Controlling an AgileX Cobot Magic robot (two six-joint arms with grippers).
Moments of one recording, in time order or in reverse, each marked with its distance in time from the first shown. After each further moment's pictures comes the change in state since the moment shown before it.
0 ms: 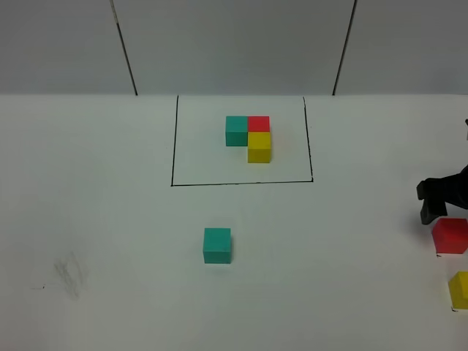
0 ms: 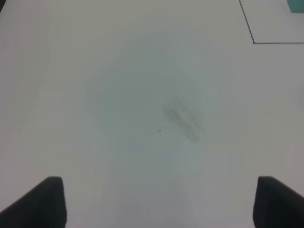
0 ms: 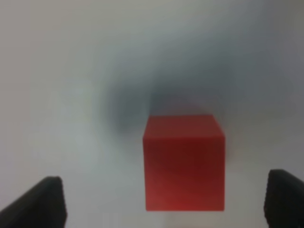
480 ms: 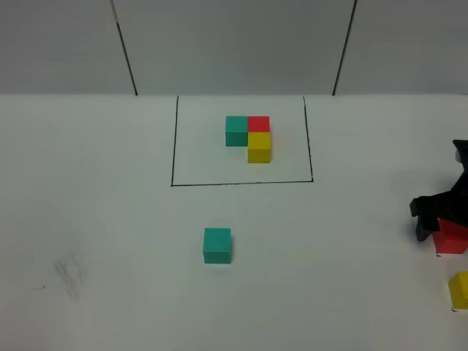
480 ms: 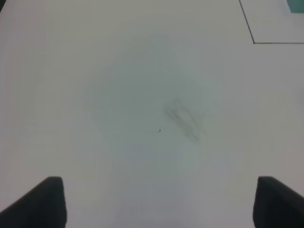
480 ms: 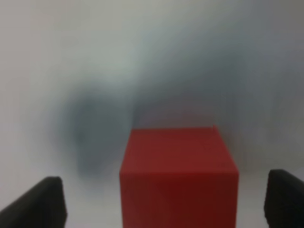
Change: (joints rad) left arm 0.000 0.000 0.000 0.000 0.000 0.000; right arm 0.000 0.112 0.000 -0.027 -0.041 0.000
